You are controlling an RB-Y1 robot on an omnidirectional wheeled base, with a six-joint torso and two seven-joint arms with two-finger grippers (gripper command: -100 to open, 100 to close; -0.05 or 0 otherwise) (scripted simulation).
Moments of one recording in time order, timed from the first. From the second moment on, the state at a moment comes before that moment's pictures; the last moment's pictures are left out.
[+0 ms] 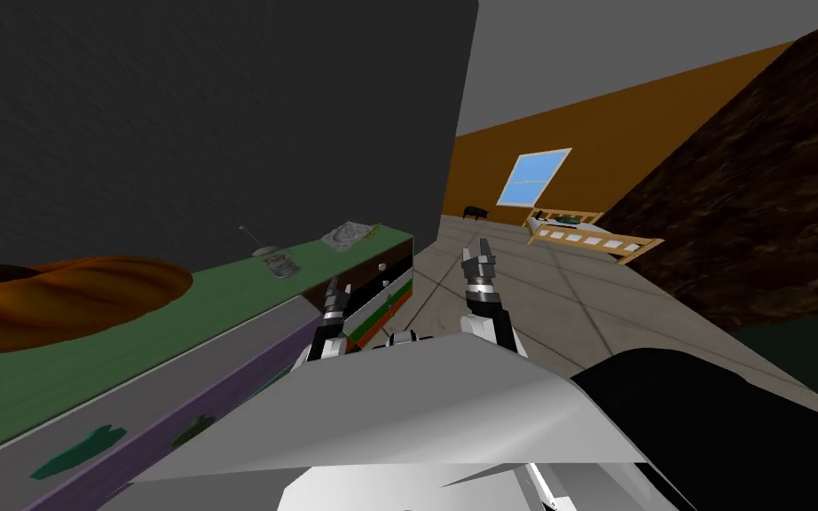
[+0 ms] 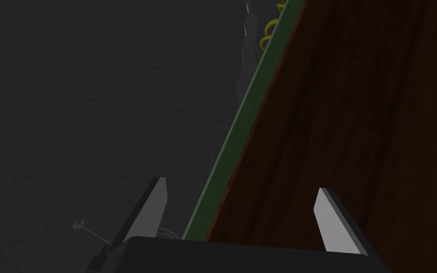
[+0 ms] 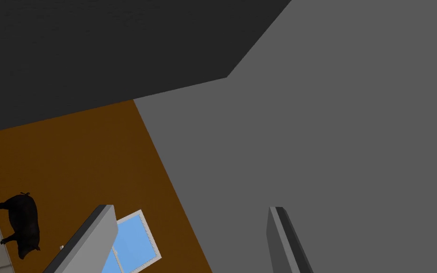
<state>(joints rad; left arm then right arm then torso) 0.25 0.16 -0.02 -1.58 0.07 -0.56 0.27 0.51 0.00 -0.01 -2.35 -0.11 -0.36 -0.01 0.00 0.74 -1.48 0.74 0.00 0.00</state>
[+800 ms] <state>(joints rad) 0.19 0.15 -0.02 -1.37 0.07 -0.59 0.34 0.51 0.00 -0.01 -2.35 -0.11 -0.36 -0.01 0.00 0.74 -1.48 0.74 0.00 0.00</state>
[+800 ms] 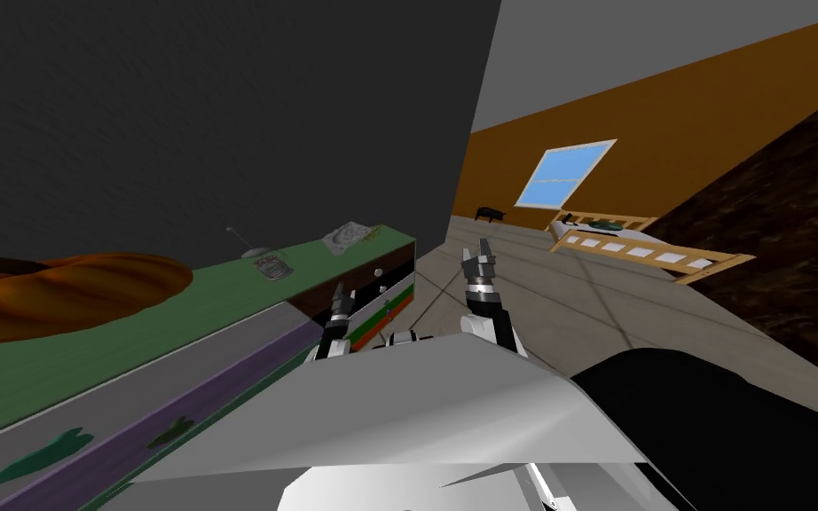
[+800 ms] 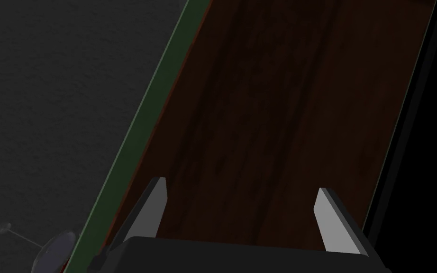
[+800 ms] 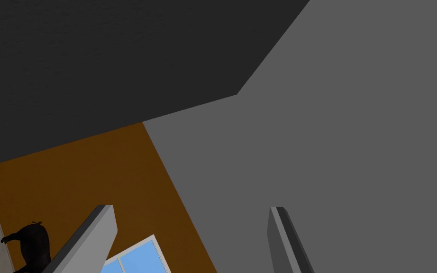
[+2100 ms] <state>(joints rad) 0.04 0.12 -0.02 -0.97 0.05 -0.61 0.46 0.51 0.00 -0.01 -2.35 -0.11 -0.36 -0.01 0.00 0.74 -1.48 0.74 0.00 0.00</state>
